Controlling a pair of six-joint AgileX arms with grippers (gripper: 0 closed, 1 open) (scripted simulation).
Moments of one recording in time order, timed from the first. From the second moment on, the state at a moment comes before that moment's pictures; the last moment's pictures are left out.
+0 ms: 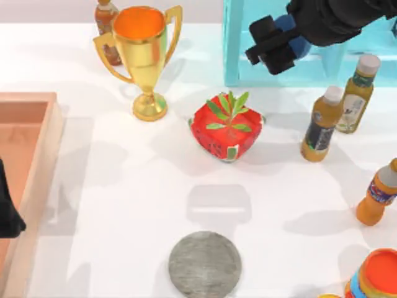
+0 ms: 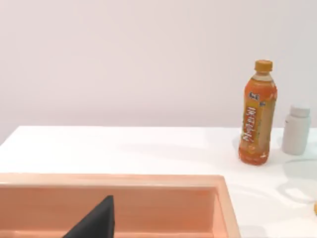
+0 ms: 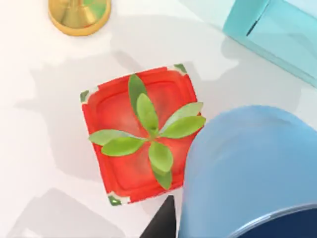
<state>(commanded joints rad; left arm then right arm) 0.00 0.00 0.00 0.00 0.00 0.00 0.52 1.77 1.71 -0.90 0.03 -0.03</state>
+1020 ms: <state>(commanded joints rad) 0.00 0.00 0.00 0.00 0.00 0.00 0.96 2.03 1.66 -1.20 -0.01 0.98</state>
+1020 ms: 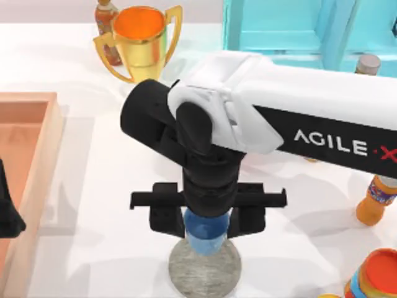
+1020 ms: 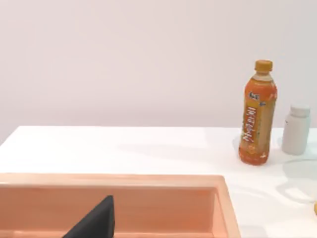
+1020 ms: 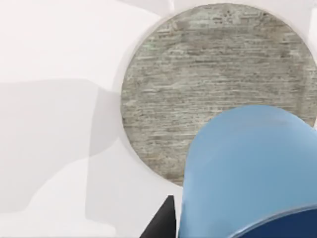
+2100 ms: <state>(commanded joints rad) 0.00 0.00 0.00 0.00 0.00 0.00 0.96 2.09 1.49 -0.97 0.00 0.98</state>
